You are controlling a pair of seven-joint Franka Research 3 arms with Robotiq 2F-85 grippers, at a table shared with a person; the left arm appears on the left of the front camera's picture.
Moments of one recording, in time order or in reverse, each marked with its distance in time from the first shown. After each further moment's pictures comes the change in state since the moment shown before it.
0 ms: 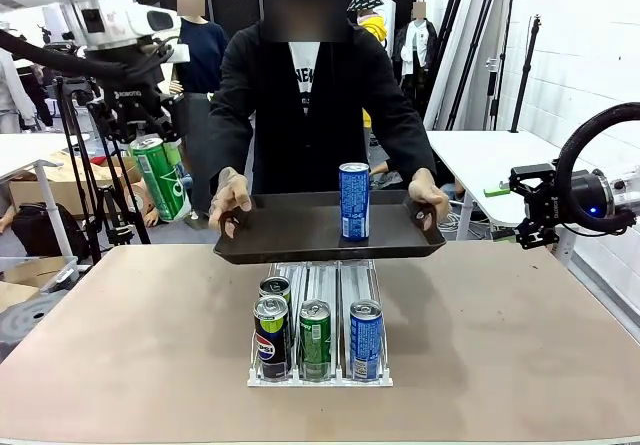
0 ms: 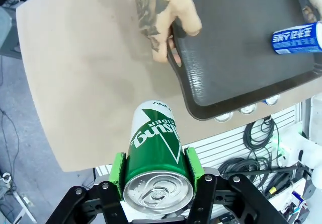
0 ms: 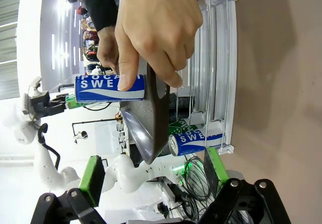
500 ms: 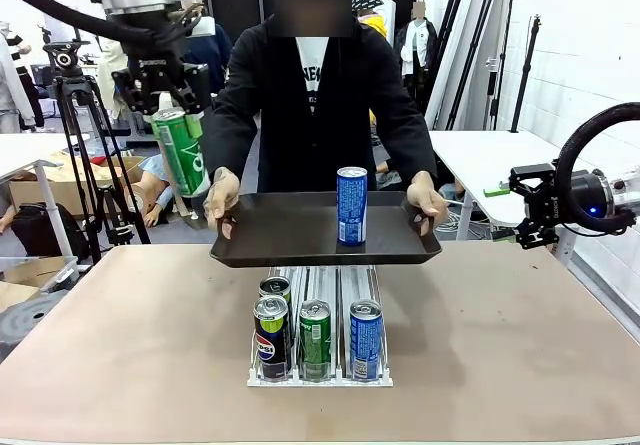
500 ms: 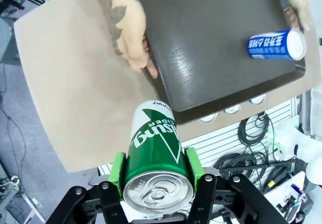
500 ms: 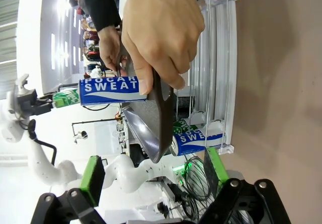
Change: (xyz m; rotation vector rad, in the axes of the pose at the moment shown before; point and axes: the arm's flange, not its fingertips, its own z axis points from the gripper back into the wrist) left arm 0.040 -0.034 0.028 0.005 0.029 -0.060; right arm 0.000 0.000 0.000 0.000 0.000 0.000
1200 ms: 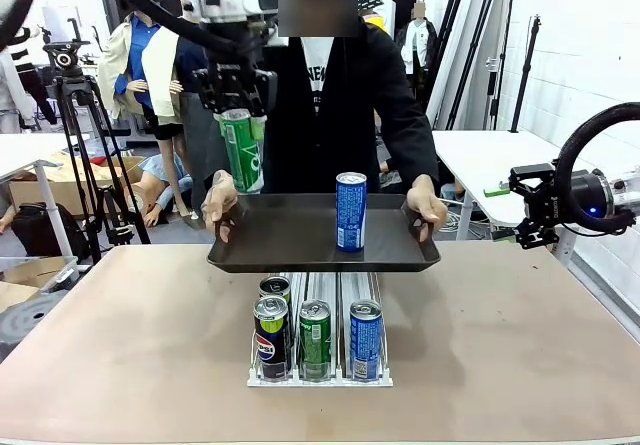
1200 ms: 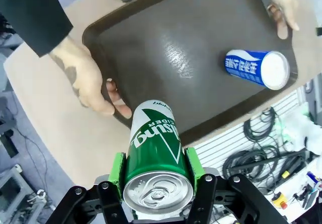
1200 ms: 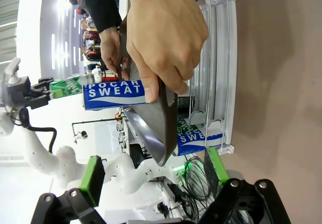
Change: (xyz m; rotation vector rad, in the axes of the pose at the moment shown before) left arm 0.069 -0.077 -0.036 0.053 0.054 -0.172; right arm 0.000 0.000 0.000 0.000 0.000 0.000
